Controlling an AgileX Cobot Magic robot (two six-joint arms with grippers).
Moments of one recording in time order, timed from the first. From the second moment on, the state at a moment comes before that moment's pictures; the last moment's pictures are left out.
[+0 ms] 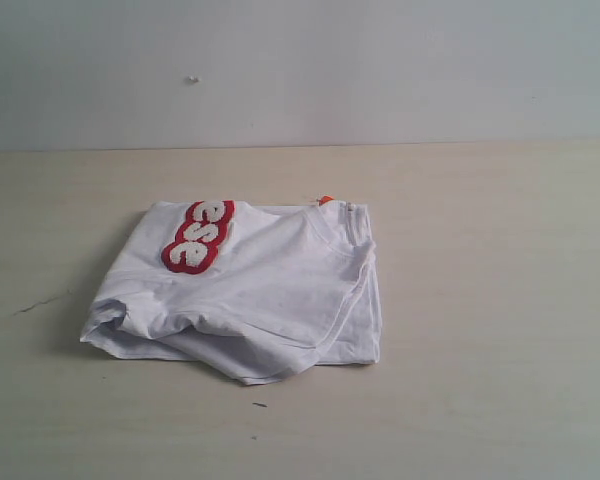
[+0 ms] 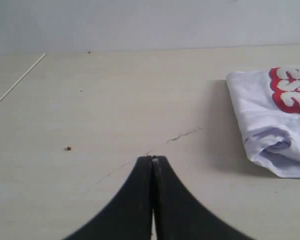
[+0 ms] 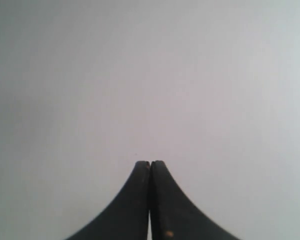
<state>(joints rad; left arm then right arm) 0.01 0.01 0.00 0.09 0.37 -0.06 0.13 0.00 -0.39 -0.08 -0.12 -0.21</state>
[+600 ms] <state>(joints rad) 0.01 0.01 0.00 0.09 0.37 -0.06 -0.11 0.00 -0.06 -0.08 -0.03 -0.05</state>
